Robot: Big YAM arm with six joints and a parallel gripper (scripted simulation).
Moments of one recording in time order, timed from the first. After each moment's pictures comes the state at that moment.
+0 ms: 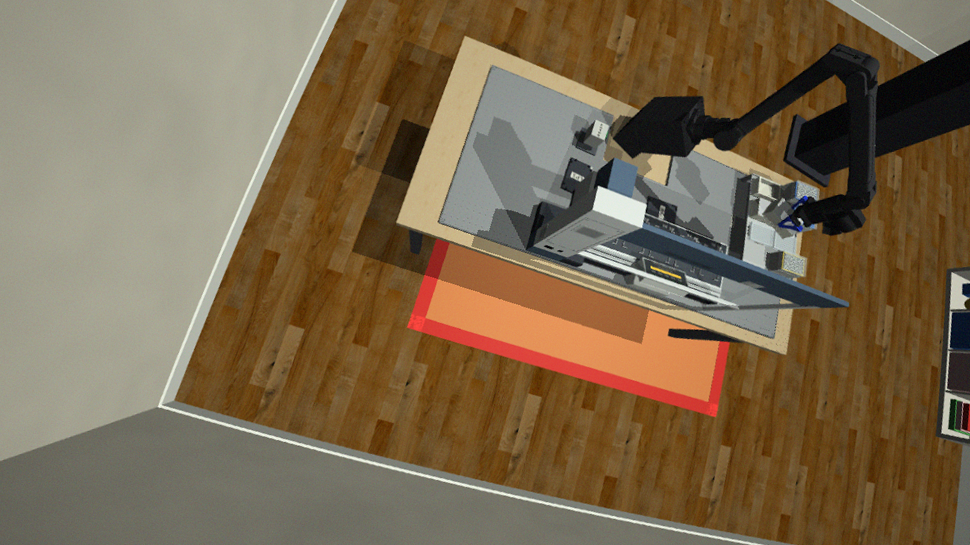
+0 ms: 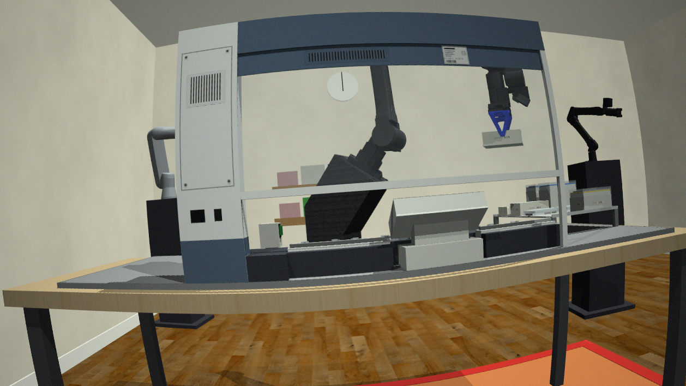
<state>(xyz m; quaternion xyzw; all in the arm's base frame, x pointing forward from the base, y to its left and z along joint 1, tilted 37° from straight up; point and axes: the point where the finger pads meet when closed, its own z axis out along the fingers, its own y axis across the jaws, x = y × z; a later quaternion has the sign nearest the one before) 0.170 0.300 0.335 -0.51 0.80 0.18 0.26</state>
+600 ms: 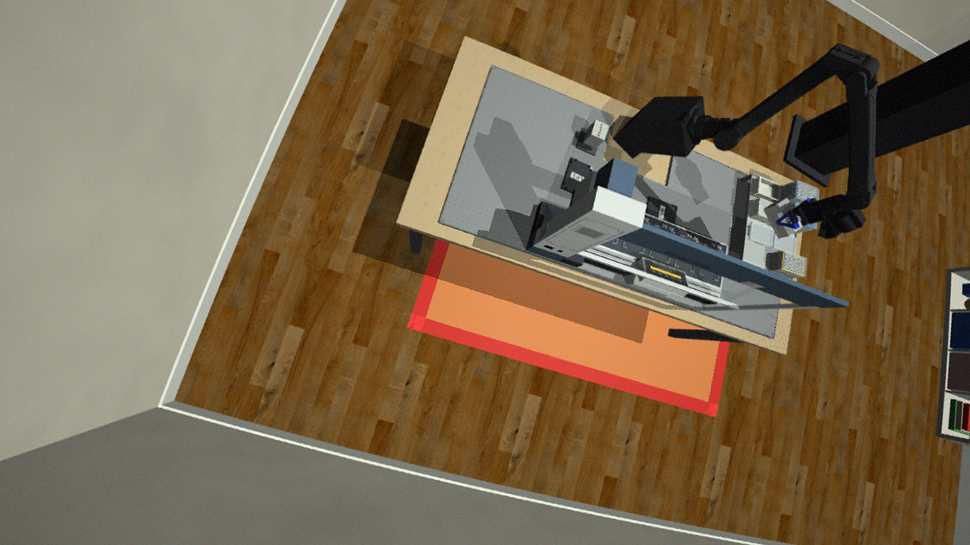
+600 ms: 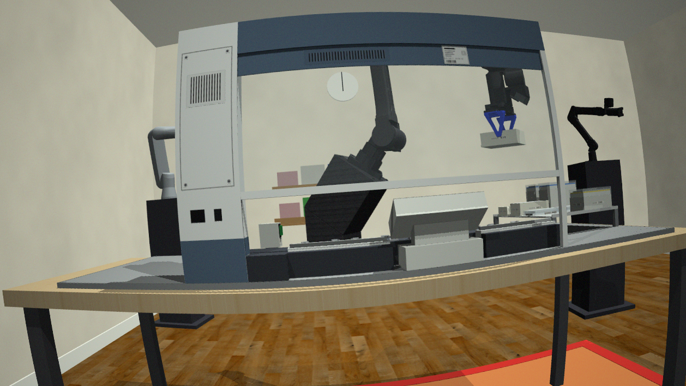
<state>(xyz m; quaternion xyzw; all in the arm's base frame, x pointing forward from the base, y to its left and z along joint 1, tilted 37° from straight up) 0.170 0.300 0.335 -0.39 0.86 0.22 0.24</state>
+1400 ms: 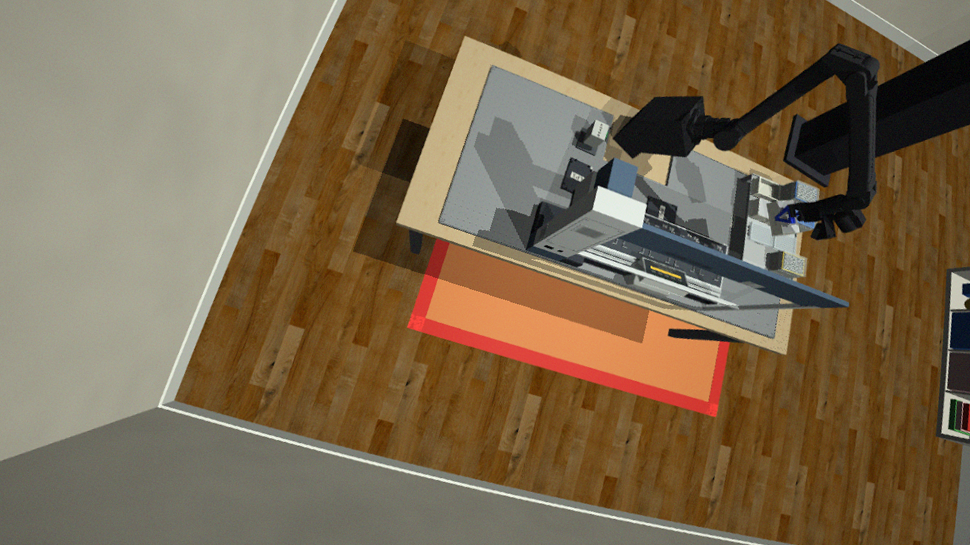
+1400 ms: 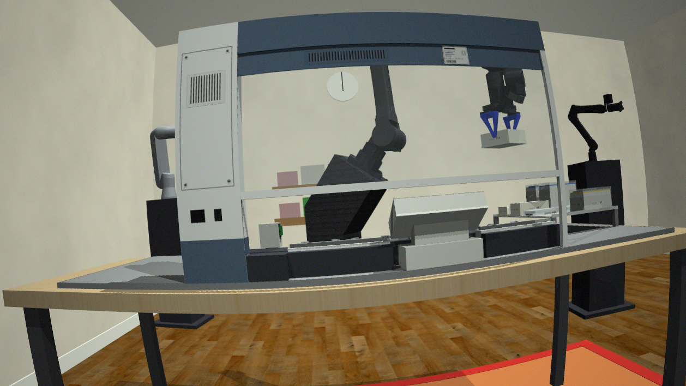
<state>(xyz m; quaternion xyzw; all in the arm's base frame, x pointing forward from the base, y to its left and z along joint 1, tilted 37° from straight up) 0.170 0.300 0.335 -0.21 0.92 0.26 0.19</state>
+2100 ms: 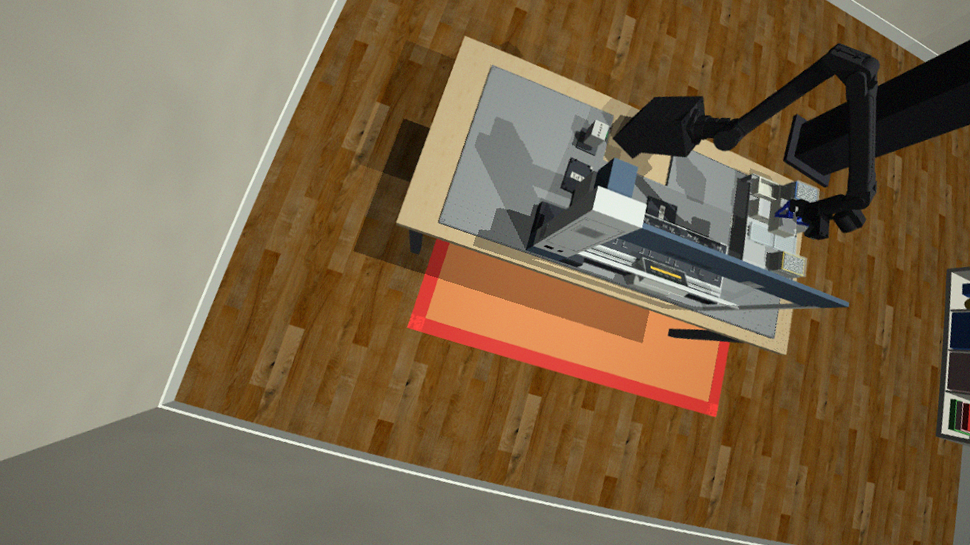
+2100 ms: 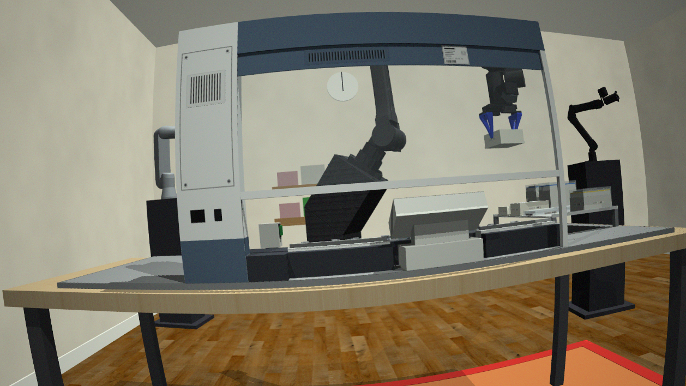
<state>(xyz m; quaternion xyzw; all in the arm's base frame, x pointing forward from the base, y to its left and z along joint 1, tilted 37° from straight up) 0.170 0.300 0.335 -0.05 0.95 0.29 0.14</state>
